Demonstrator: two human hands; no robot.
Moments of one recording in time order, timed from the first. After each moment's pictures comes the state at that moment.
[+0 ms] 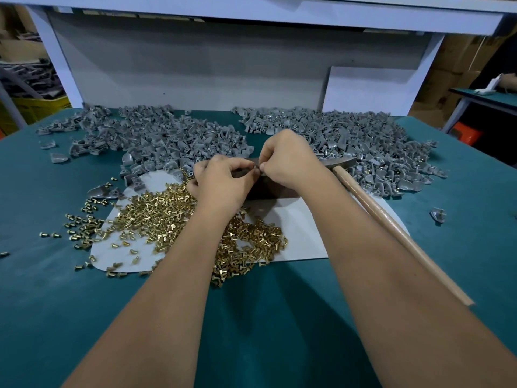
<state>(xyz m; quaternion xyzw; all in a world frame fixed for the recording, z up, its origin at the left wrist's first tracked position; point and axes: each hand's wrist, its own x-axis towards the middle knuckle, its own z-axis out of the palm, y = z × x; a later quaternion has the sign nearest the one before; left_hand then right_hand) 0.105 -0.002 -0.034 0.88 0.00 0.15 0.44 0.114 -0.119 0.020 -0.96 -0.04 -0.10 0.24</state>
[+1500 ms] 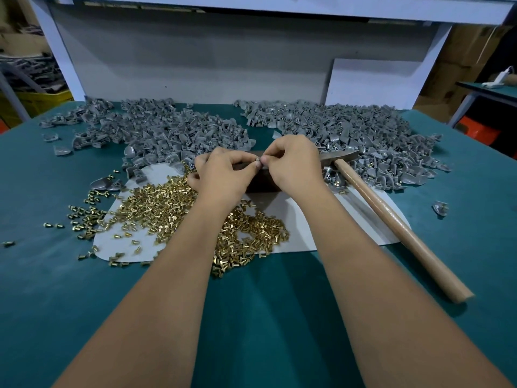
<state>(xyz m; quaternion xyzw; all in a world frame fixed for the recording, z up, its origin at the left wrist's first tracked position) 0.099 -0.003 -0.032 0.88 -0.01 0.15 0.45 0.111 -0.125 -0.010 -0.92 -0.01 -0.19 0.35</state>
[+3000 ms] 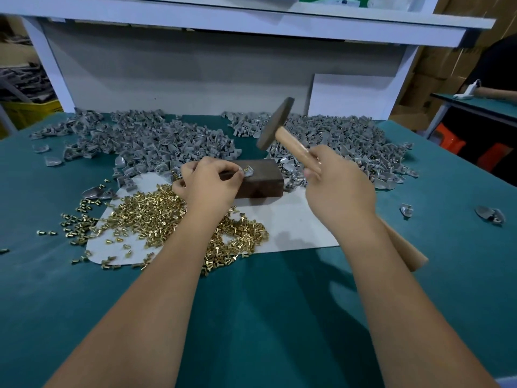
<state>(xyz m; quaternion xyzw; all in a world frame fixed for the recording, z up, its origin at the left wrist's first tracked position) 0.098 -0.009 -0.037 0.89 0.02 0.19 0.41 0.028 -0.185 0.011 -0.95 0.05 -0.27 0.16</state>
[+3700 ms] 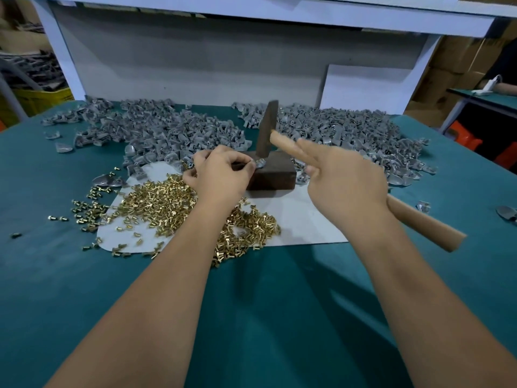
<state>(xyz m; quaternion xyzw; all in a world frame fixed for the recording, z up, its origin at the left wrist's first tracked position) 0.100 -0.009 -0.036 0.89 0.02 0.20 0.42 0.026 -0.169 0.015 -0.96 0.00 -0.26 0.07</state>
